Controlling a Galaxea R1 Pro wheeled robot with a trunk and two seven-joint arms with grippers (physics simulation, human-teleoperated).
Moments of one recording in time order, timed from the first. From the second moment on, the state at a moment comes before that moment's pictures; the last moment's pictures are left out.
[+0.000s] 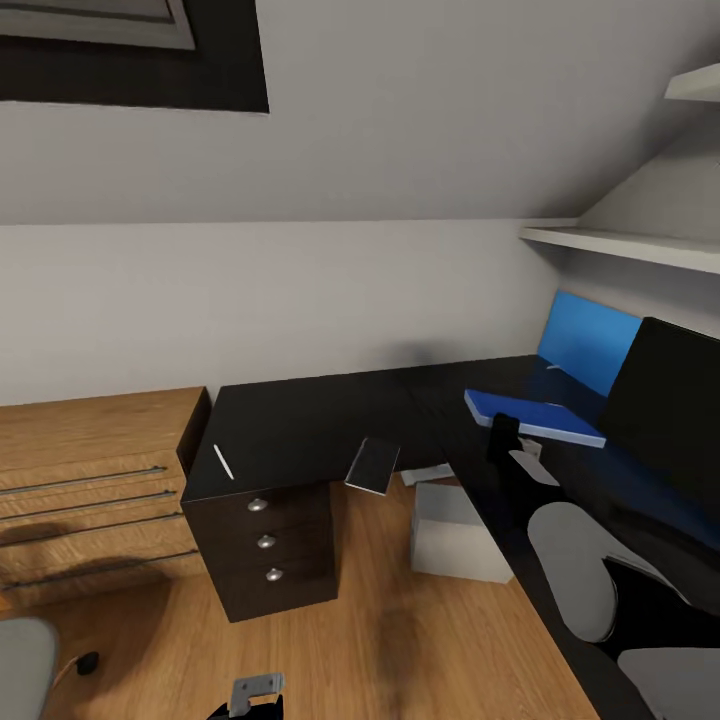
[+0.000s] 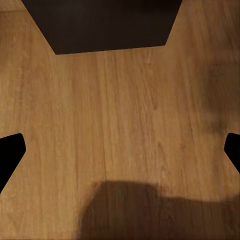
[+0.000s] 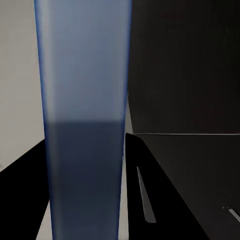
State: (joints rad) left arm -0.53 0.02 -2.06 -0.33 2.05 -0.41 0.33; right arm -1.04 0.00 -0.38 -0.32 -1.32 -0.15 0.09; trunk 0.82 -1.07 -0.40
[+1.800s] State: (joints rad) left arm -0.53 0.01 -2.05 -0.32 2.06 -0.41 0.34; right arm -1.03 0.00 -0.38 -0.30 -1.22 -0.14 0.11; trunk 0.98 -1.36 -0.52
